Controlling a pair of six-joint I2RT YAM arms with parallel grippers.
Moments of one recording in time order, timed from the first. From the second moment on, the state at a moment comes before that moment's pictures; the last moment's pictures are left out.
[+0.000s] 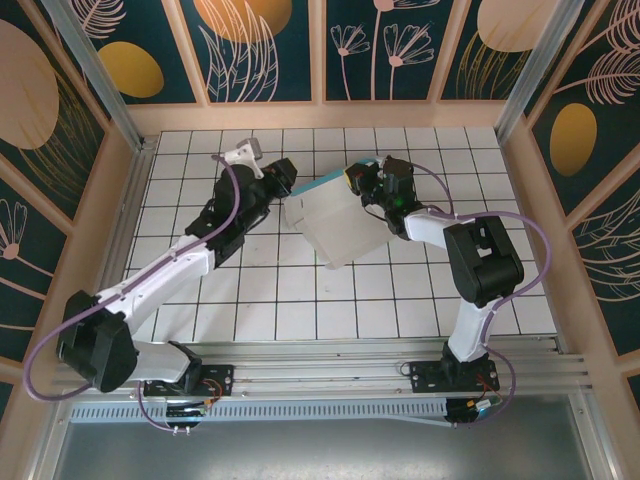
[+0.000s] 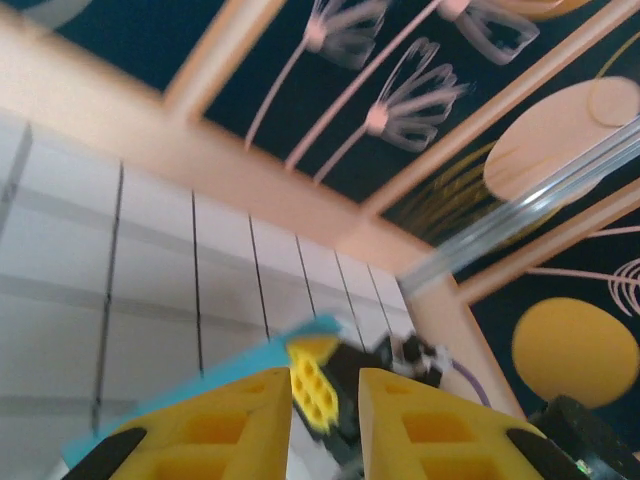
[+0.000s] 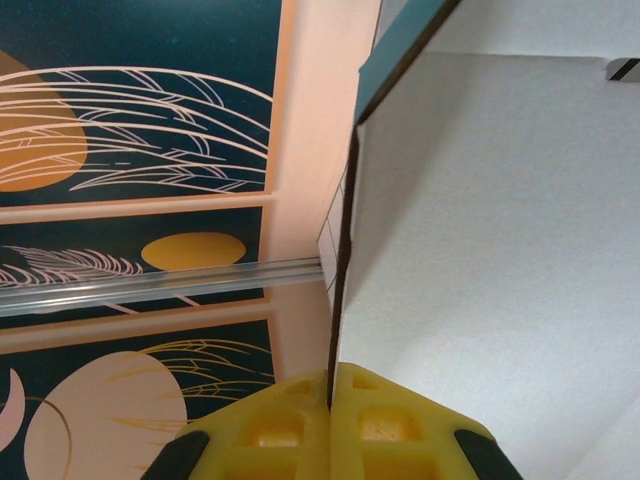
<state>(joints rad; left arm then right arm) -0.58 1.38 1.03 0.15 -0.07 -0.89 0.39 1.85 1.03 0.58 -0.31 1.44</state>
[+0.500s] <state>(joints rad) -0.59 1.70 1.28 -0.17 -0.09 -1.10 0.39 1.85 1.02 0.59 -0.31 1.39</state>
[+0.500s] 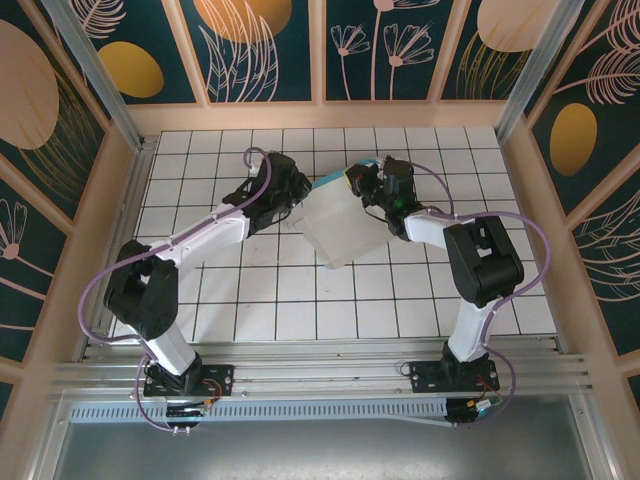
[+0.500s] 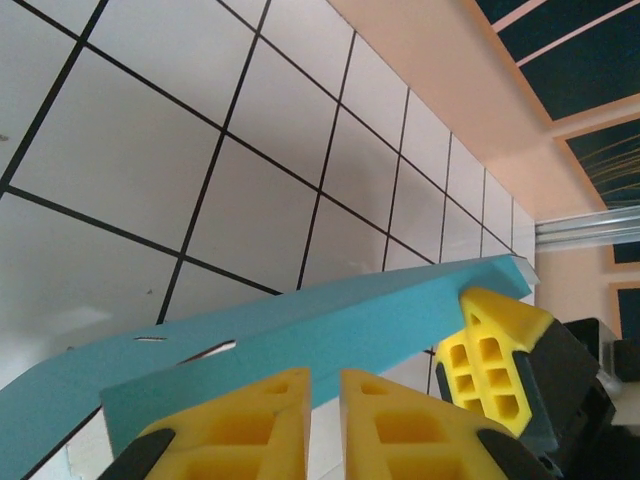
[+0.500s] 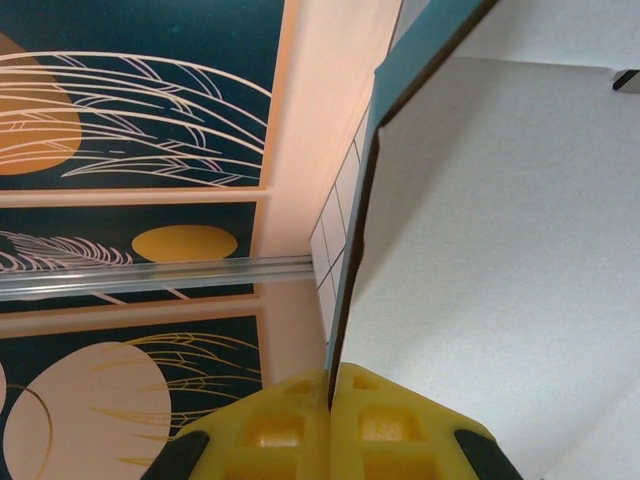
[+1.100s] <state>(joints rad) -0.56 1.48 1.14 -0.14 -0.17 -0.58 0.39 1.85 1.03 0.55 -0.31 1.35</state>
